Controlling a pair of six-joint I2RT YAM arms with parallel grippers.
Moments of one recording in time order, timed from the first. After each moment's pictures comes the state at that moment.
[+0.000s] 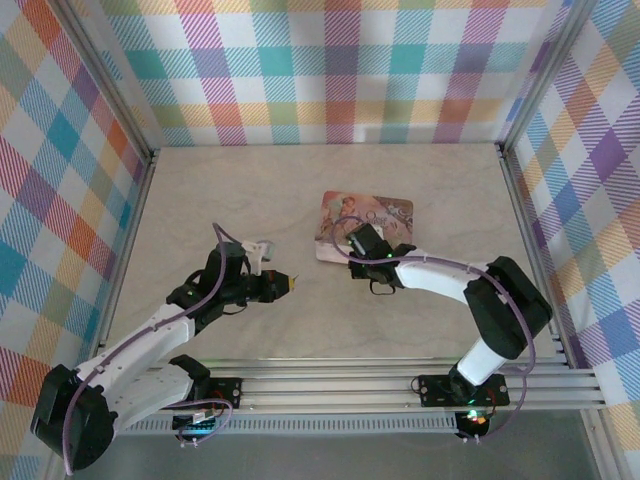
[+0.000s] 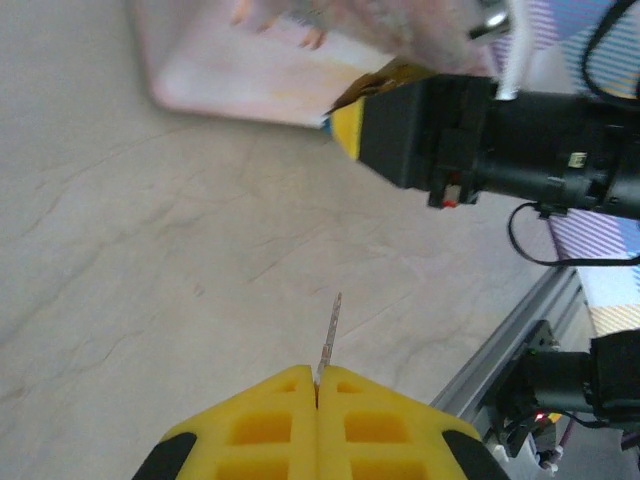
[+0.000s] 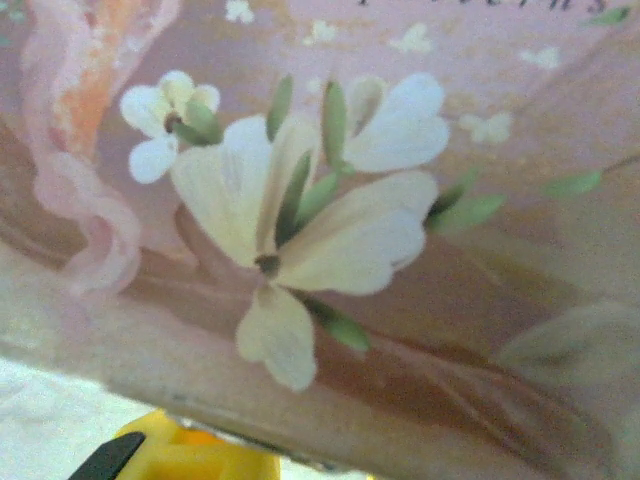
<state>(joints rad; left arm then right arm) -0.54 0.95 0.53 -0.21 0.45 -0.58 0.73 1.61 0.90 -0.31 0.19 0.62</state>
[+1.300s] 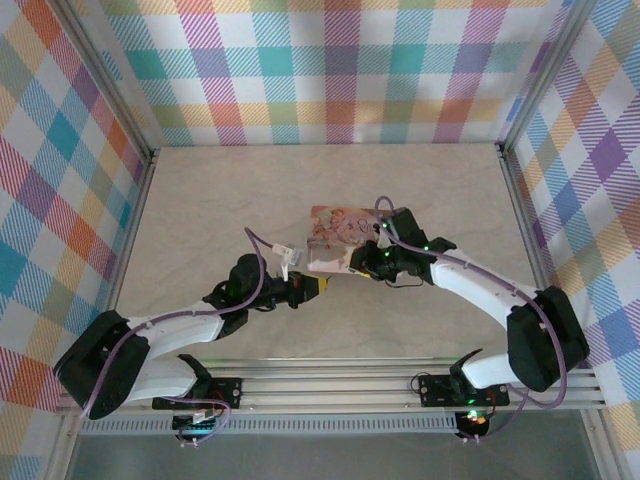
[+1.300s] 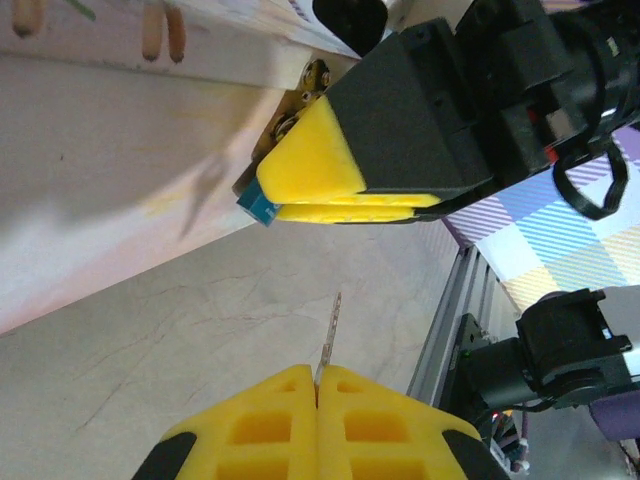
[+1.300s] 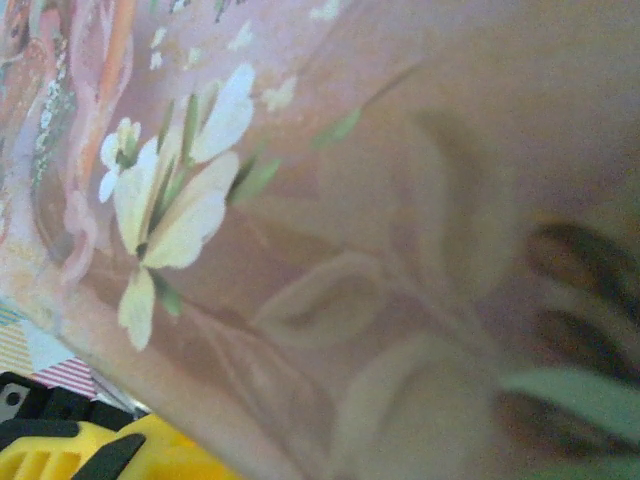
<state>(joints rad) -0.70 1.25 0.40 0.52 0.50 -0.62 0.56 1.38 0.87 -0.40 -0.43 0.88</state>
